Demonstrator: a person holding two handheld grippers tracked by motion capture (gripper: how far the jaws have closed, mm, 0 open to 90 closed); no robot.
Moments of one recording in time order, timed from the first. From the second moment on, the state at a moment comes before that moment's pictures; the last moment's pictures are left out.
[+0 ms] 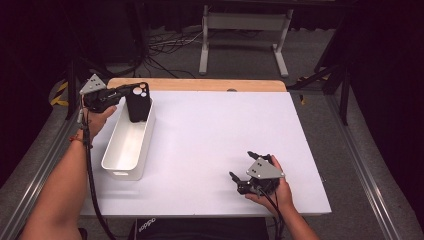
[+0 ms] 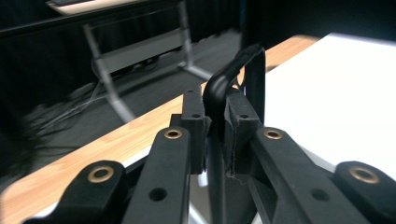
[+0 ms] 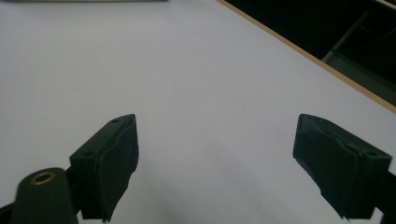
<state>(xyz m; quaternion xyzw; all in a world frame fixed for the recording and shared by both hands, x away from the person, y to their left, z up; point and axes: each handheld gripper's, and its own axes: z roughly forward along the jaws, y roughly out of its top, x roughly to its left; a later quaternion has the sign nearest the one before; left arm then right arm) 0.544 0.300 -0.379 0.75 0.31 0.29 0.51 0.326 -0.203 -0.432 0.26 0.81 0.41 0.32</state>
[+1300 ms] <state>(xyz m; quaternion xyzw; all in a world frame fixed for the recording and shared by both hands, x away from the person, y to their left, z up) 0.542 0.296 -0.381 0.74 0.35 0.32 0.47 0.323 -0.207 -0.424 0.24 0.80 0.42 0.35</state>
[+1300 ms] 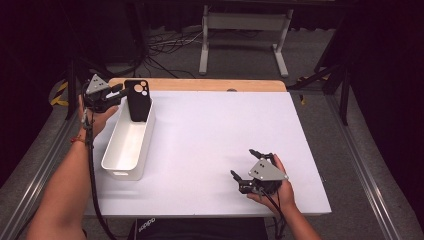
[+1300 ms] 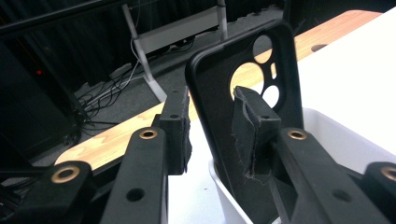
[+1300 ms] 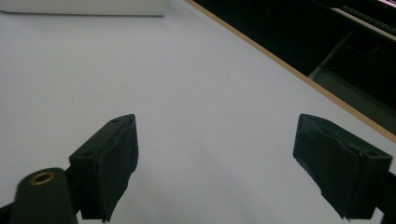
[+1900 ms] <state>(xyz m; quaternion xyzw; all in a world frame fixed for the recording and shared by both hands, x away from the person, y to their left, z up) 0.528 0.305 -0.367 0.73 0.36 0.33 0.48 0.328 -0.205 -0.423 0.24 0.80 0.43 0.35</state>
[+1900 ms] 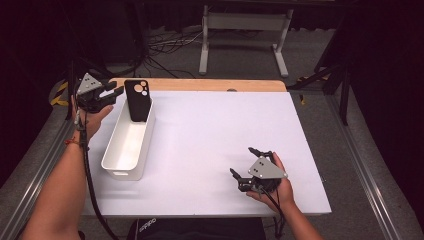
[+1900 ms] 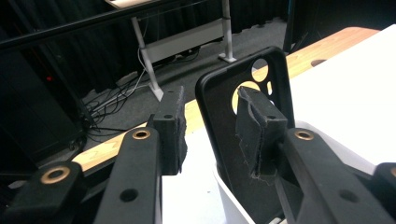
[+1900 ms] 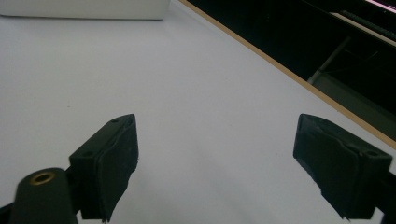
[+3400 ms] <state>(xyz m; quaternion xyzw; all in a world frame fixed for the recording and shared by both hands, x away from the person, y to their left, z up) 0.465 0.268 -0.336 0.72 0.29 0.34 0.54 0.327 -0.209 -0.425 0.24 0.79 0.44 0.36</state>
